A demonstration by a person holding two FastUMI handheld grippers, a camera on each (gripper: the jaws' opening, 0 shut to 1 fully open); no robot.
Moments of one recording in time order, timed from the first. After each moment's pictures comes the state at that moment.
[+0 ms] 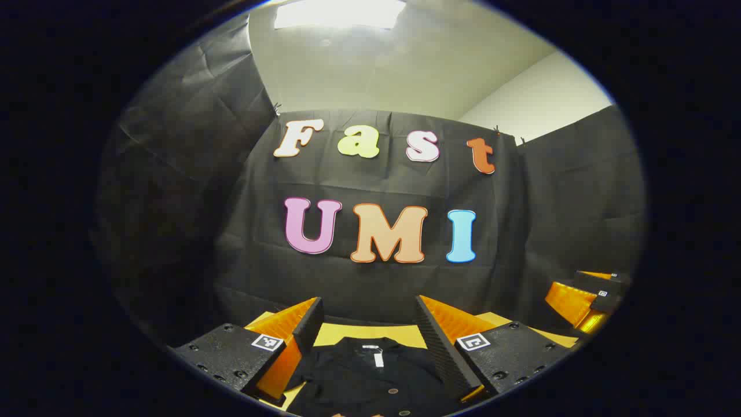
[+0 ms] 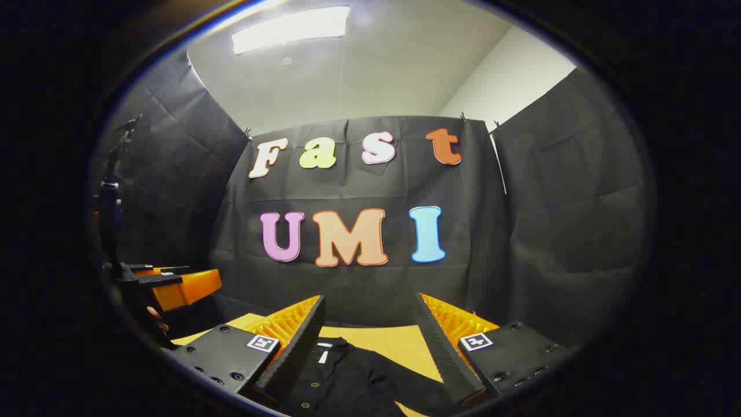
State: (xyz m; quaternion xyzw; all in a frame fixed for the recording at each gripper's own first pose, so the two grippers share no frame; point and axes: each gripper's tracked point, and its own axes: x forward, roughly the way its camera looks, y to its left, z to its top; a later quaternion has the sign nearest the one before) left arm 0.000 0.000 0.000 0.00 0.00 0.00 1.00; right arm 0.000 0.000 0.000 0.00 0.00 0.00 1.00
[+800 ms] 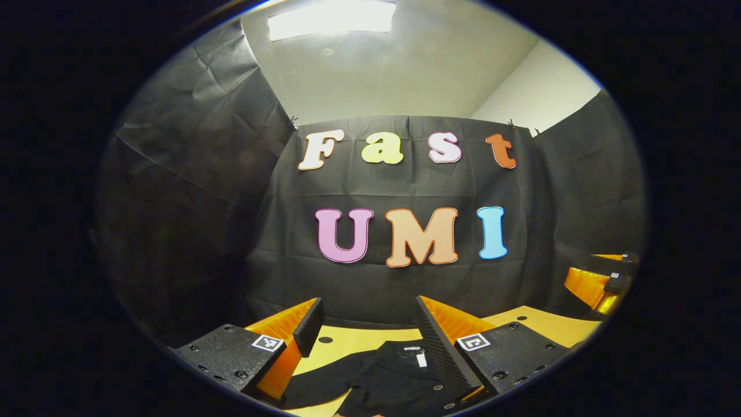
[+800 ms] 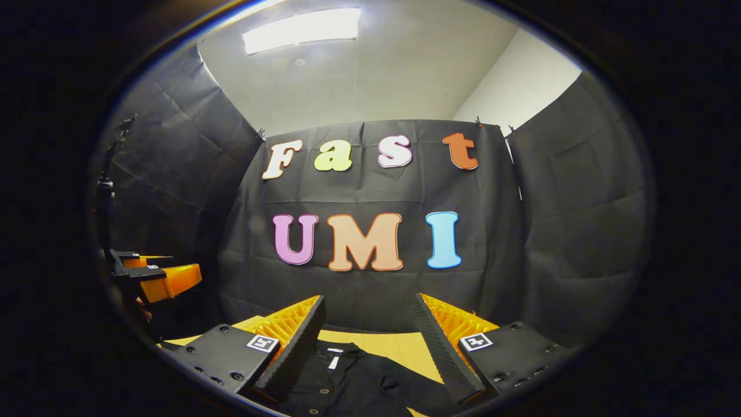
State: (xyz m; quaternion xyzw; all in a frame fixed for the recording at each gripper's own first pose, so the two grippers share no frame) left arm -0.014 0.063 0.000 0.03 0.00 0.06 1.00; right arm 0.016 0.035 -0.009 -0.01 0.00 0.04 1.00
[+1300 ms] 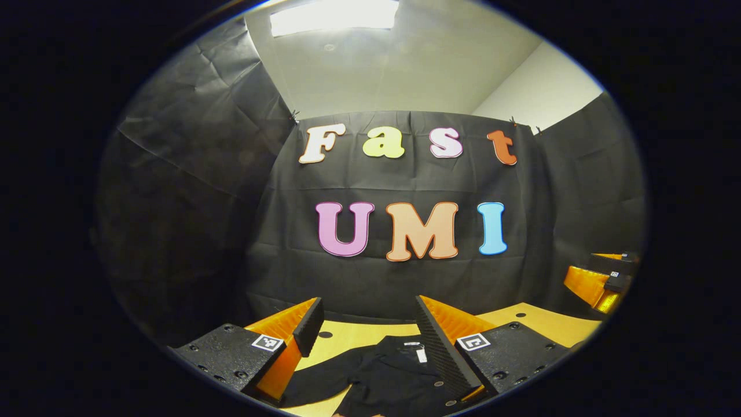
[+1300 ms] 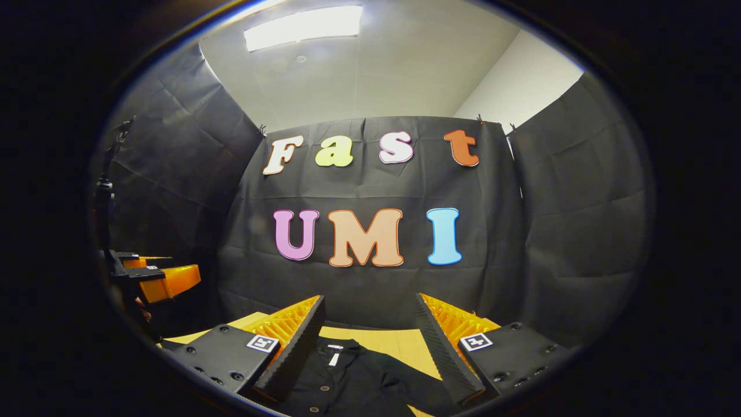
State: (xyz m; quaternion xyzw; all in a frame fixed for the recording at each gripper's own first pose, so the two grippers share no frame) left arm -0.019 0.068 -0.010 0.03 0.01 0.05 1.00; right arm 0.014 0.041 -0.014 -0.01 0.01 0.04 1.00
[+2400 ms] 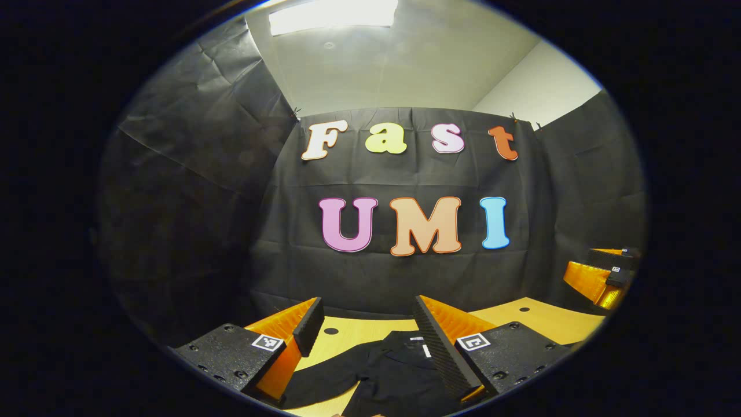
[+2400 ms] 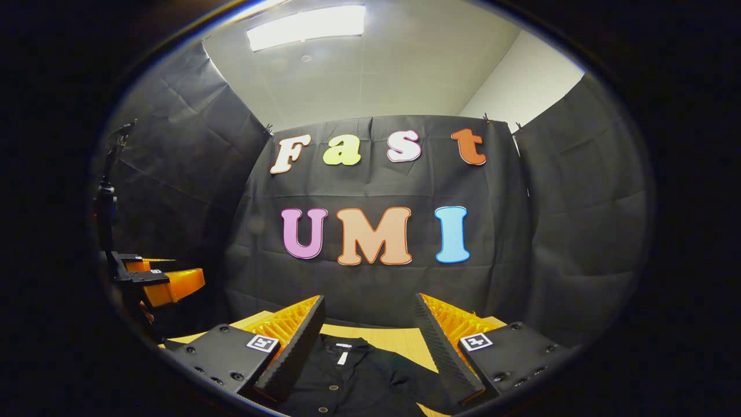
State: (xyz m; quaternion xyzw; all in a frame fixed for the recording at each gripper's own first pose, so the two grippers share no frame) left arm -0.025 0.082 -0.020 0.03 0.02 0.06 1.00; right arm 0.011 0.060 -0.021 -0.02 0.01 0.05 1.00
